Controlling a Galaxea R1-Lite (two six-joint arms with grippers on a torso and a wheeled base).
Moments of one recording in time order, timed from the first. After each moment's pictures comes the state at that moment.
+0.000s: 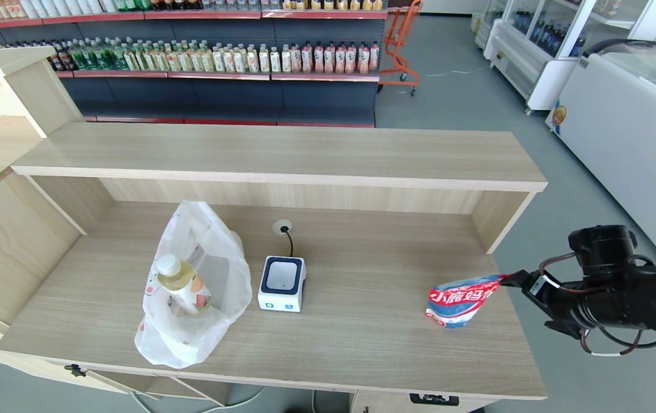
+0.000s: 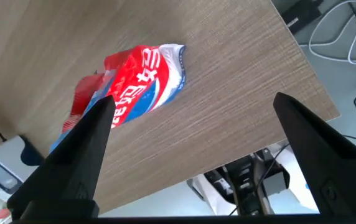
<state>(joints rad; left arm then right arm) 0.00 0.00 0.00 0.00 -0.02 0.00 0.01 1.86 -0.69 -0.40 0.00 0.75</state>
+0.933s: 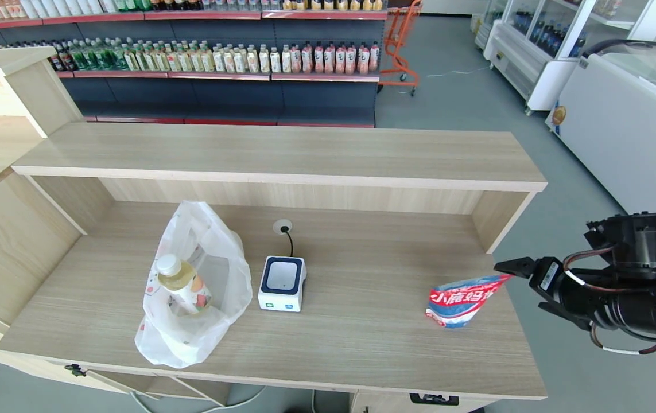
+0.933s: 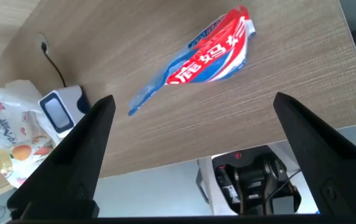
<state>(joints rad) 0.00 0.00 0.00 0.00 -0.02 0.00 0.11 1.61 -0.60 -0.43 0.07 0.69</state>
